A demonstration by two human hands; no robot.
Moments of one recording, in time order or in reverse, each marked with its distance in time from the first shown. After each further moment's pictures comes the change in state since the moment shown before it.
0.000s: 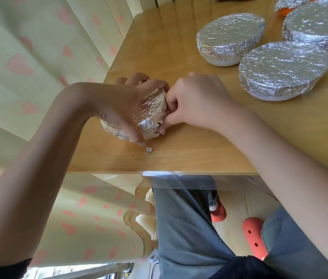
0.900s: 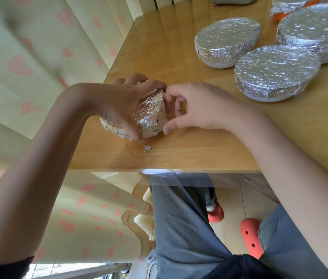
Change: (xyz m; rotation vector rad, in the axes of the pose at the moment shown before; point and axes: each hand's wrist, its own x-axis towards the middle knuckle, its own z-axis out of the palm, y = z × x) left_hand -0.004 0.004 0.001 -0.019 0.001 -0.025; right_hand -0.010 0.017 0.002 0.259 -0.128 -0.012
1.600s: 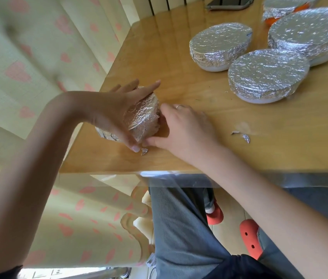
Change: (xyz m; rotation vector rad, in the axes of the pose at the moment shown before) left_hand -0.009 -0.008 0.002 -0.040 -0.066 -0.017; right_hand -0.019 -0.024 0.046 -0.218 0.281 0.084
